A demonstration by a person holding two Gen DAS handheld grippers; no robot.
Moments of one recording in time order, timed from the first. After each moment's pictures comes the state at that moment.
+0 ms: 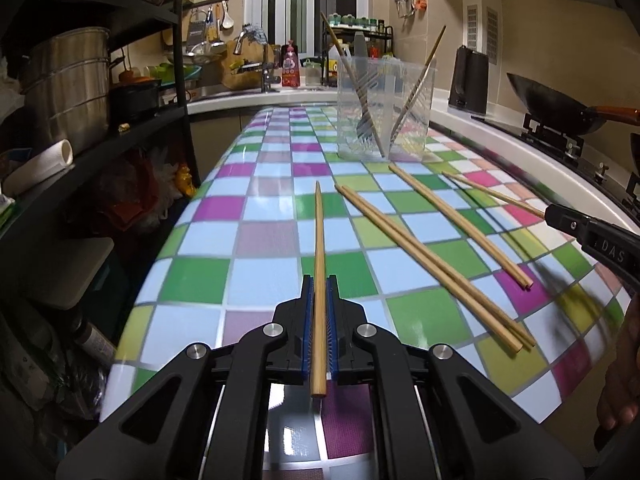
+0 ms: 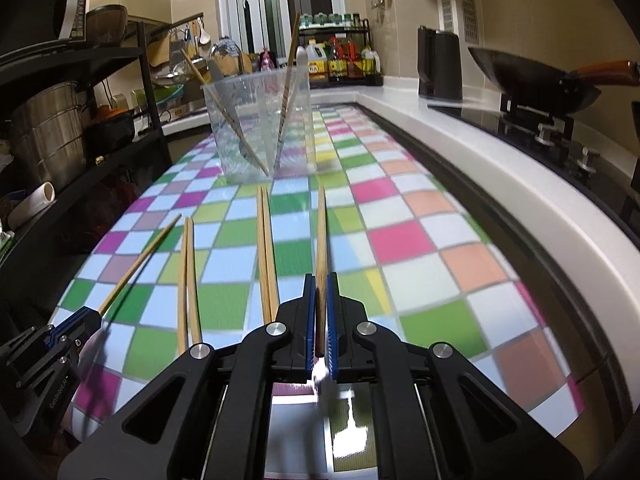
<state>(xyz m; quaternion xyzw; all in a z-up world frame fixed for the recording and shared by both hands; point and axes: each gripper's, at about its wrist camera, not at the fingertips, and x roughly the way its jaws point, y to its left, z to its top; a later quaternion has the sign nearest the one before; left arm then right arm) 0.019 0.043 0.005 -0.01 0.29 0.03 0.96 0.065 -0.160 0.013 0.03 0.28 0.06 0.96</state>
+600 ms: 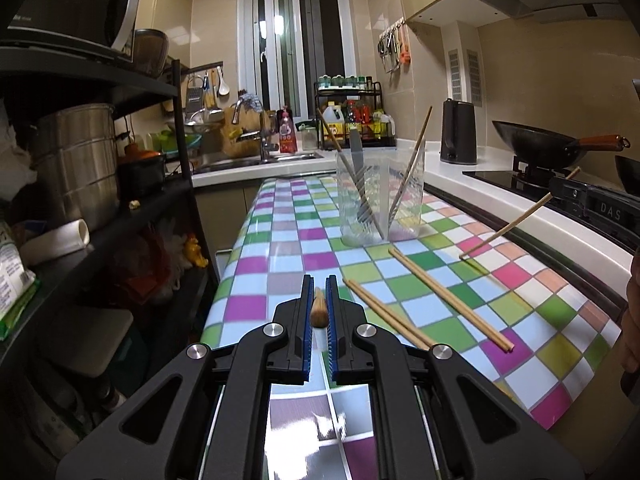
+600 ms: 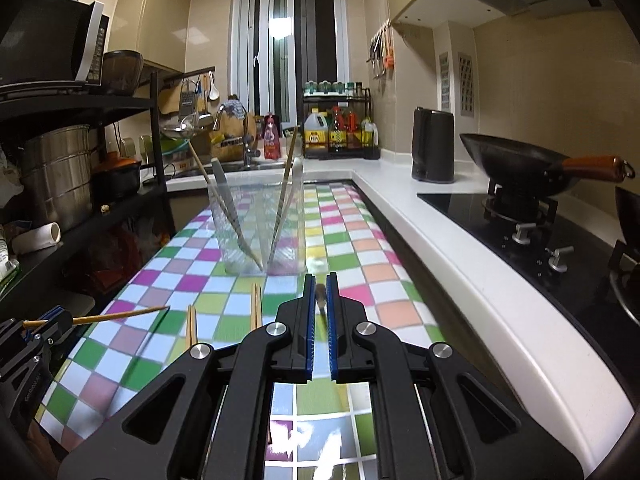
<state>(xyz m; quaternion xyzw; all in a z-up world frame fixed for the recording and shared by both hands) 0.011 0.047 0.070 0.03 0.19 0.02 0.98 0.064 -0.176 0.091 0.01 0.18 0.05 0.98</state>
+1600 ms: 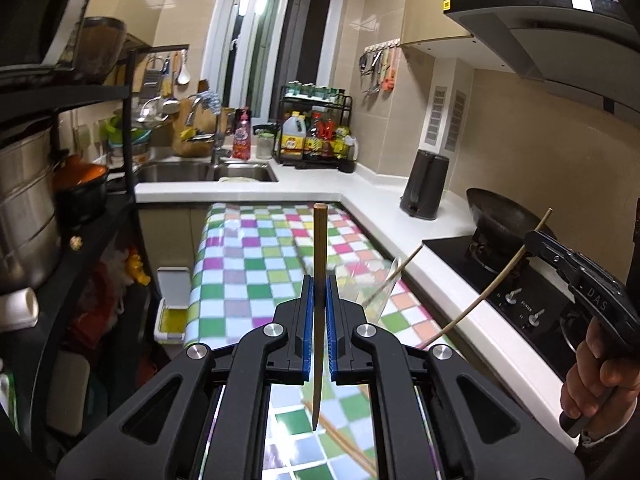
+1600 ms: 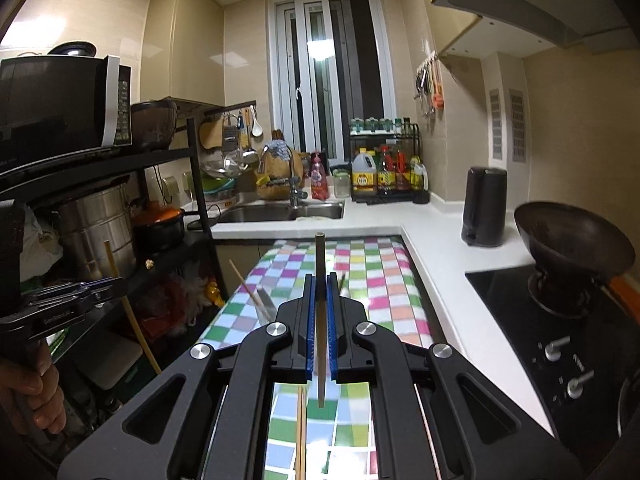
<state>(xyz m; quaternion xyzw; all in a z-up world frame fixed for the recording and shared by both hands) 0.133 0.080 0.234 -0.05 0.22 -0.09 0.97 0.137 -0.168 0.243 0.02 0.14 0.15 0.98</state>
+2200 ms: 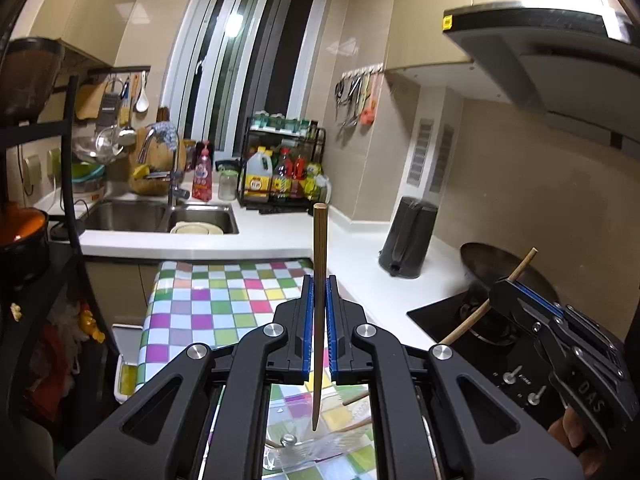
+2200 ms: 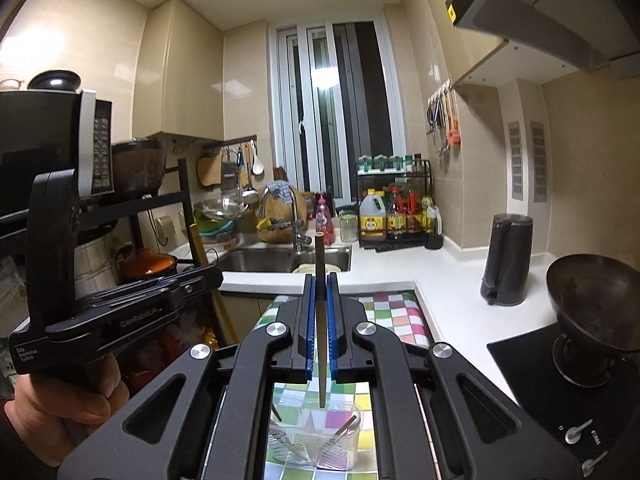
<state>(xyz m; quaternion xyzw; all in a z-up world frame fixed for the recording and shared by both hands) 0.290 0.036 0.262 -0.07 0.18 -0.13 0.97 0.253 -0.141 0.283 0.03 0.11 0.16 0.98</state>
